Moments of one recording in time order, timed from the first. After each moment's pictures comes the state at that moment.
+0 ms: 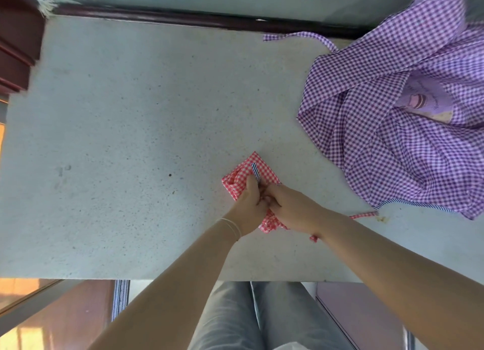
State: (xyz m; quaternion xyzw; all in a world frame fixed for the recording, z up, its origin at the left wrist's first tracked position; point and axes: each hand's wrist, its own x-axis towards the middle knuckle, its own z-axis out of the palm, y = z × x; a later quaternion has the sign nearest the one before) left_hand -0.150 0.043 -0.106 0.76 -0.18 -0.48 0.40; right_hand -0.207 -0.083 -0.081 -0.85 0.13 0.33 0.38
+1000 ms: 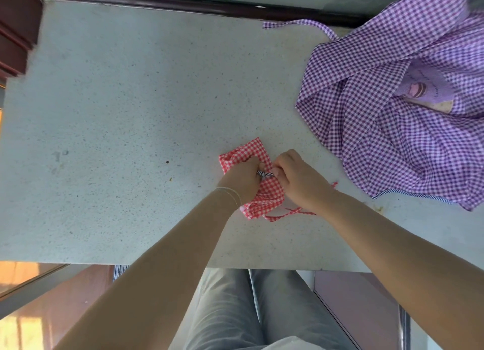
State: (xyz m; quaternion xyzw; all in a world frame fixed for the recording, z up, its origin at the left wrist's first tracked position) left_hand -0.126 0.026 -0.100 0.85 -0.24 -0.43 0.21; right_hand -0.212 -0.106 -0.095 -0.94 0.11 0.15 0.30
